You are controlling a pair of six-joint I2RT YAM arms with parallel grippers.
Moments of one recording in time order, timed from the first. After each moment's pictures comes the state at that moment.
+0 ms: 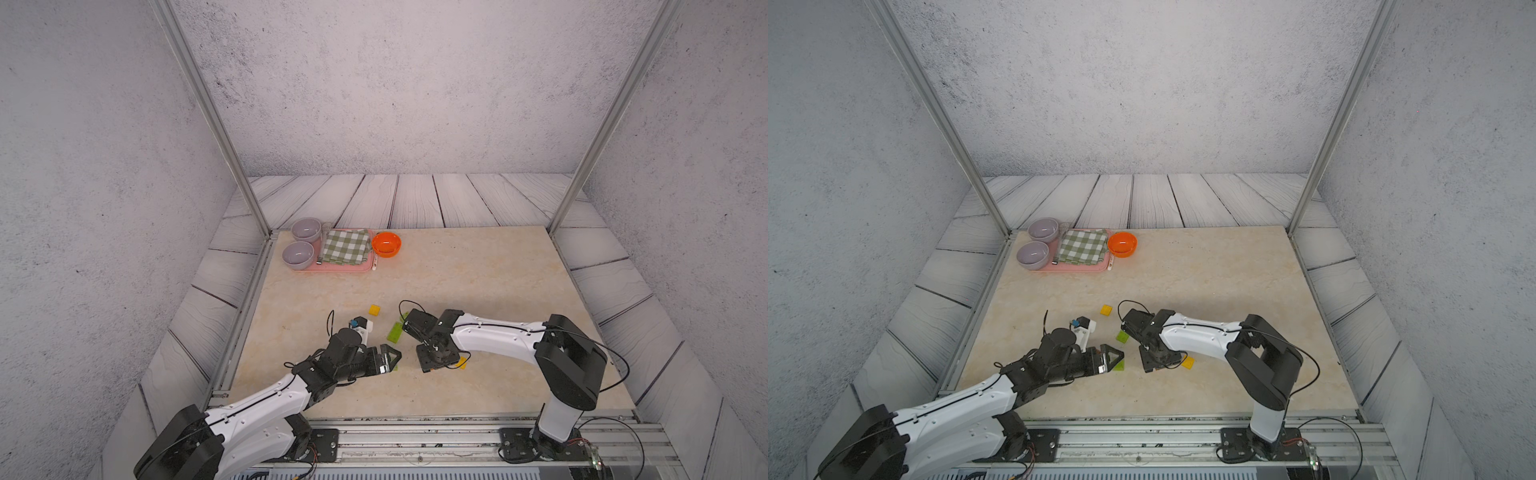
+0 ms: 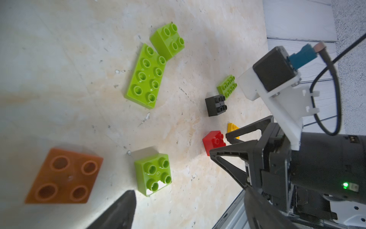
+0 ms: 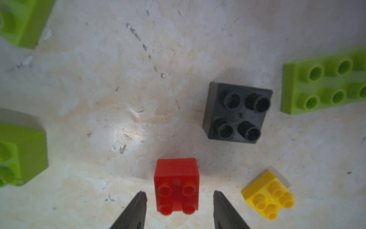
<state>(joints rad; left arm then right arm) -0.74 0.99 0.30 0.07 0.28 -0.89 0.98 1.76 1.13 -0.85 0.09 0.68</state>
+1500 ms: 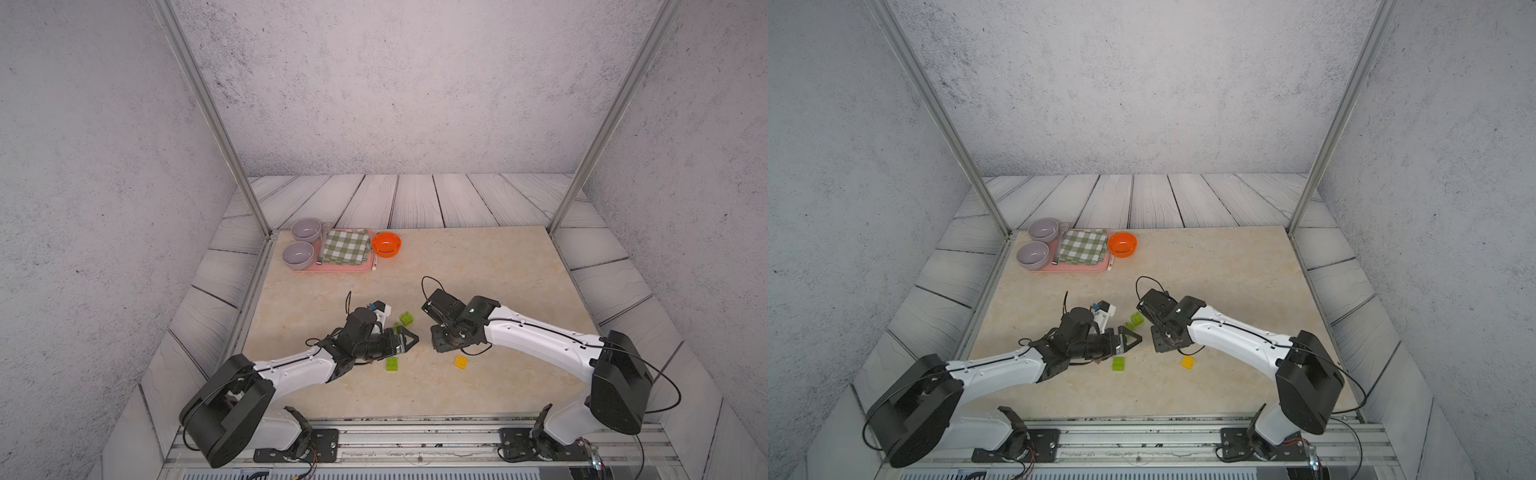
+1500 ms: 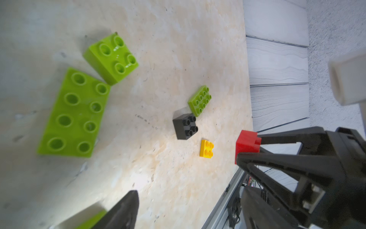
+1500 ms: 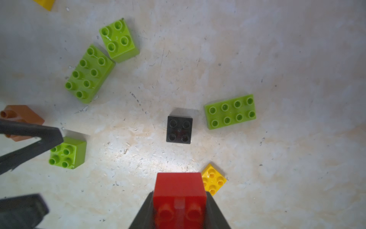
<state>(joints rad) -0.71 1.39 0.50 0.32 0.44 -0.94 0.87 1.53 1.15 -0.92 0.16 0.57</state>
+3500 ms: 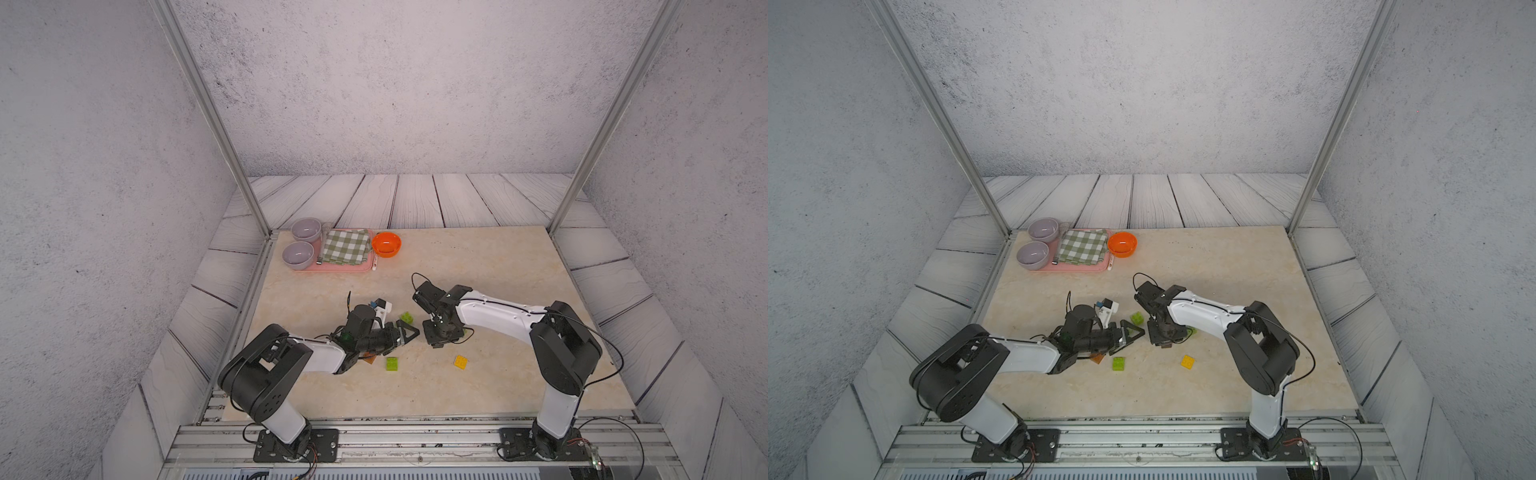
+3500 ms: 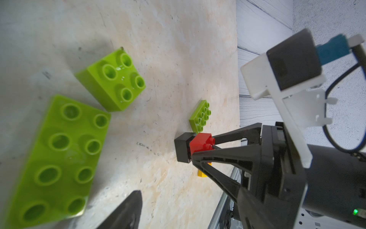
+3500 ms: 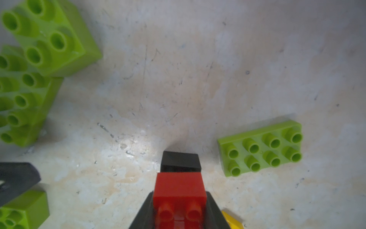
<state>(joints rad) -0.64 1.60 0.48 0.60 0.55 -1.01 0.78 1.83 1.26 -0.88 0.07 0.57</state>
